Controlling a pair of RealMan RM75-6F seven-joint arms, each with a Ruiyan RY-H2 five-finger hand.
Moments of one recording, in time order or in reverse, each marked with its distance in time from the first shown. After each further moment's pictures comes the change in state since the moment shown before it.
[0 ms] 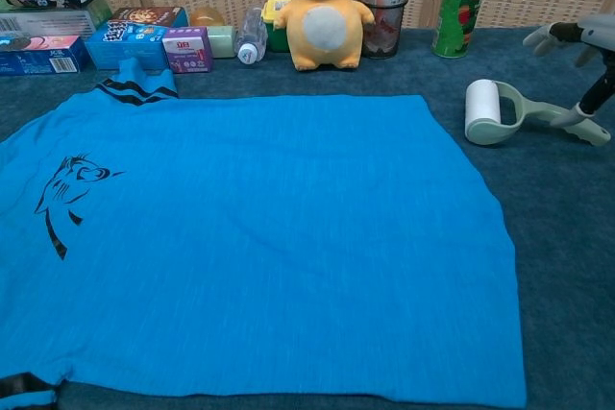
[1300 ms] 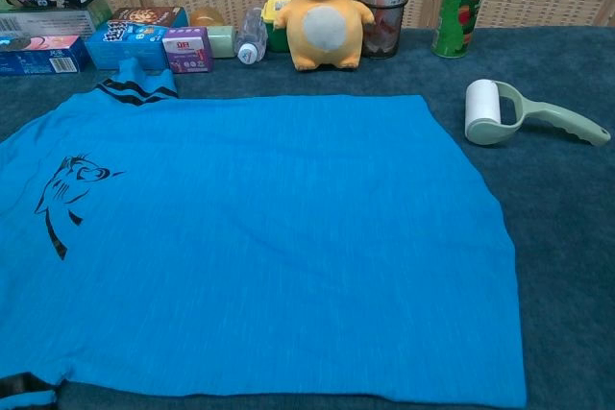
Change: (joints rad) left arm 0.024 -0.031 0.027 0.000 0.104 0.051 0.069; right arm -0.482 0.263 -0.199 -0.517 -0.392 0.782 -0.119
